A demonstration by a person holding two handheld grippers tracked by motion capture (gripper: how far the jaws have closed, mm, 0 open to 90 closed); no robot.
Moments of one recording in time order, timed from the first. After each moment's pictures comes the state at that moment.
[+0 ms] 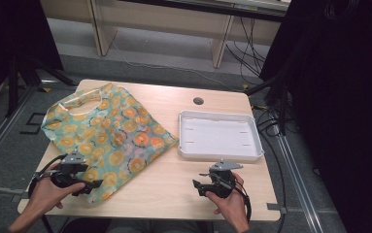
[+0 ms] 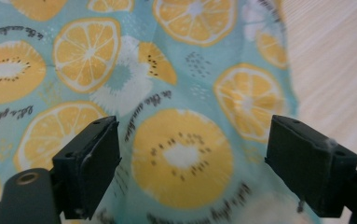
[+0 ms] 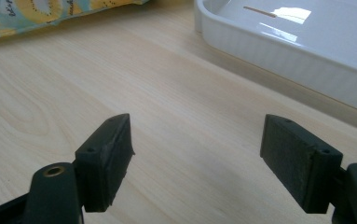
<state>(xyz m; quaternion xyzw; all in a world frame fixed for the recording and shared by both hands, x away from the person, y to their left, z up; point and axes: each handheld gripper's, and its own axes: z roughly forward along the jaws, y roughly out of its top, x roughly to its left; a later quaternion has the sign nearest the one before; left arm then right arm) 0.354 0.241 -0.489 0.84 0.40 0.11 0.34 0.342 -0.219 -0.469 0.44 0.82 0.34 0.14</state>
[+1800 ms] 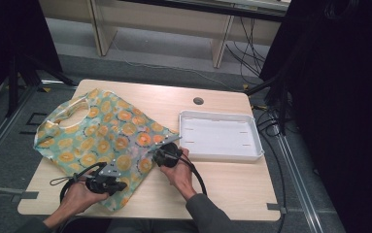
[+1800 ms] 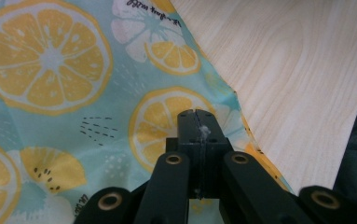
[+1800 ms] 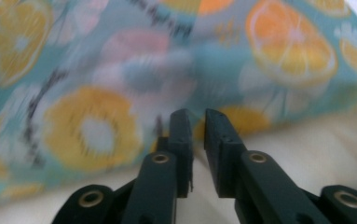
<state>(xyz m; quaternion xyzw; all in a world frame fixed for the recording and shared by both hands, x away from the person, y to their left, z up) 0.344 0.162 -0.494 0.90 0.27 0.07 0.33 0.432 -0.071 -0.493 0.38 0.85 0.34 0.11</state>
